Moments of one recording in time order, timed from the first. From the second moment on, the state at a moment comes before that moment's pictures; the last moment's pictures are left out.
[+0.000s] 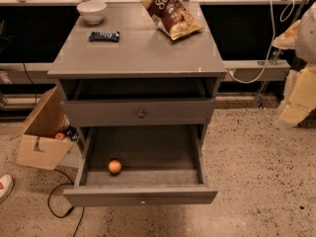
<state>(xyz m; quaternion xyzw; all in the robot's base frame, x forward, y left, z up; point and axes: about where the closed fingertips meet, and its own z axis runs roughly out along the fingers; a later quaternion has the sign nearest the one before) 0.438 -0.214 0.985 -0.60 0.78 -0.05 0.17</state>
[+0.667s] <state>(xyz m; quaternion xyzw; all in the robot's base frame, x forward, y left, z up) 0.443 -0.201 0.967 -0.59 0.78 0.00 0.20</state>
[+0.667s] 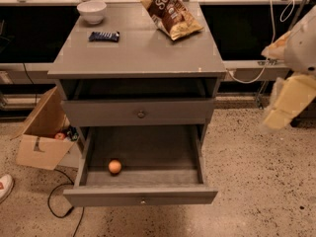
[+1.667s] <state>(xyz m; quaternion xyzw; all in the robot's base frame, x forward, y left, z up) 0.455 -0.068 0.859 -0.49 0.79 0.21 0.29</state>
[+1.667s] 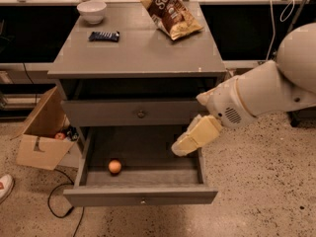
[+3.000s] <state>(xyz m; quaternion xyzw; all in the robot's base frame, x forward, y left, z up) 0.496 0.009 0.706 -0.49 0.80 0.24 0.25</state>
